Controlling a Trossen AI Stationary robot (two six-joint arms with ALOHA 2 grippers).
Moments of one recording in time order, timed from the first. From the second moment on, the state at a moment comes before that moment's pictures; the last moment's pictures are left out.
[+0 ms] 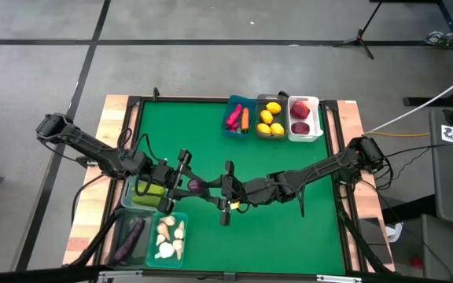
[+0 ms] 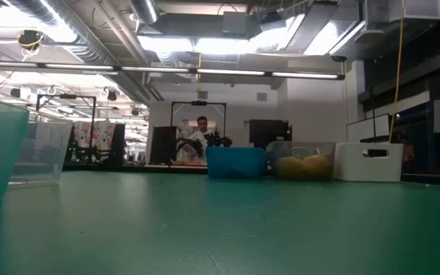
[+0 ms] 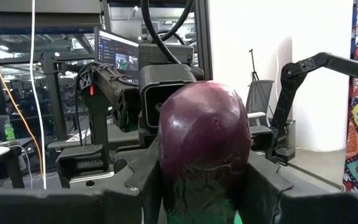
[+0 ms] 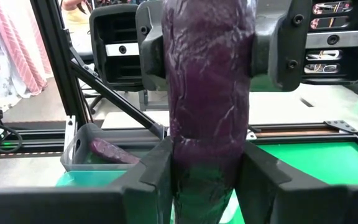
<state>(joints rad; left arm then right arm) -0.35 1.13 0.63 0.71 -0.09 0.11 0.37 1.82 1.43 0.24 0.40 0.07</state>
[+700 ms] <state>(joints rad) -0.35 1.12 0.63 0.69 -0.12 0.12 0.38 1.82 1.43 0.10 0.47 0.14</state>
